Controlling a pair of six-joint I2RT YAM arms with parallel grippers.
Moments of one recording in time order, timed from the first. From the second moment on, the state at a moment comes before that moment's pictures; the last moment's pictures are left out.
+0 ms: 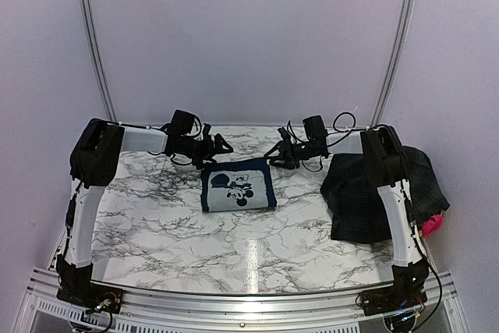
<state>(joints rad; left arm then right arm) -0.43 2.34 1.69 -0.08 0.57 -0.67 0.32 2.50 1.86 -0.16 -0.95 0.45</state>
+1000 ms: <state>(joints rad) -0.49 1.97 0.98 0.35 0.70 -0.88 0.52 2.16 1.10 0.49 -0.99 0.88</state>
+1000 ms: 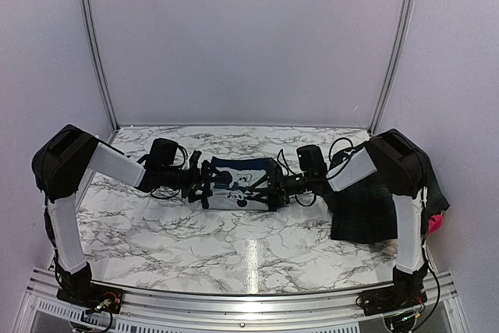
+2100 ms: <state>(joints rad) -0.97 2.07 1.33 -0.10 -0.04 0.43 0.41 1.83 1.01 -0.12 -0.80 0.72</state>
